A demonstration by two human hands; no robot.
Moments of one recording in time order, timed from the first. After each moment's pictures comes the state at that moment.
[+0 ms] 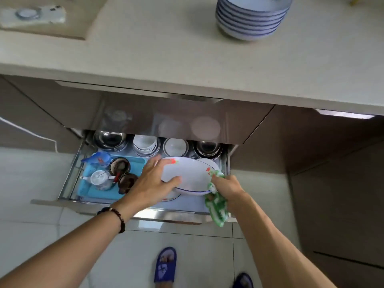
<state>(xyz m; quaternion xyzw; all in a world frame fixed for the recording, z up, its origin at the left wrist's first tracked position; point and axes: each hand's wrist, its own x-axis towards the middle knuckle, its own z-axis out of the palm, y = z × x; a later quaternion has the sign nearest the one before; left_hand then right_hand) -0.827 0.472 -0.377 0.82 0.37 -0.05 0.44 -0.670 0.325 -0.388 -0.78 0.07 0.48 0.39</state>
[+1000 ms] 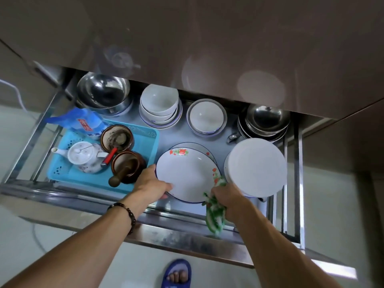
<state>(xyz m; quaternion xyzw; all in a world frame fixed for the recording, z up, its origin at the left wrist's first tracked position) -0.845 0.552 -0.685 0.57 0.61 -0.05 0.55 -0.698 0.418 -0.704 -0.81 0.05 0.52 0.27</state>
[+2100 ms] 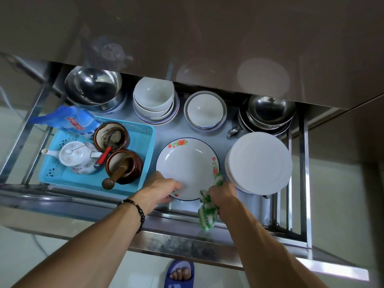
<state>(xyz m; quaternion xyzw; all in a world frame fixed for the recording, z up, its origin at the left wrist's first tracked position) -0.829 0.544 -0.721 0.47 0.64 -0.11 0.60 -0.711 0.426 -0.747 -0.83 0.10 0.48 0.25</state>
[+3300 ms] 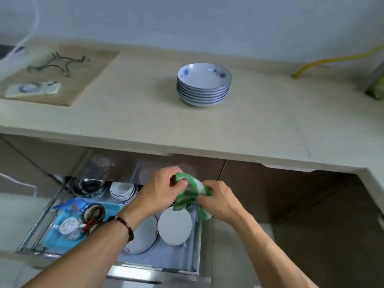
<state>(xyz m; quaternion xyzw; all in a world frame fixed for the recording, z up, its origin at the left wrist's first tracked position) -0.669 0.418 -0.272 0.87 0.27 0.13 0.39 -0.550 0.279 -0.261 -0.82 -0.36 0.33 0.29</state>
